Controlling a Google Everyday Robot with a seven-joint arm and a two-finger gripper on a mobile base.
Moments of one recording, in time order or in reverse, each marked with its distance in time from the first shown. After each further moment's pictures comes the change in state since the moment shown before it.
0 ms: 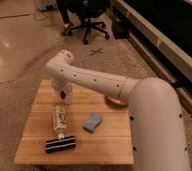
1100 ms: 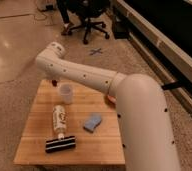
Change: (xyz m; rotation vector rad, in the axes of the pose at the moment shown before) arm 0.057 -0.038 -0.029 0.019 0.204 -0.061
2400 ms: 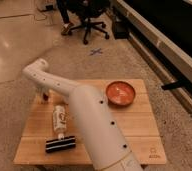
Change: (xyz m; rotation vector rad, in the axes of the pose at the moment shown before) arm -0.020 -0.066 0.157 -0.006 -0.255 -0.091
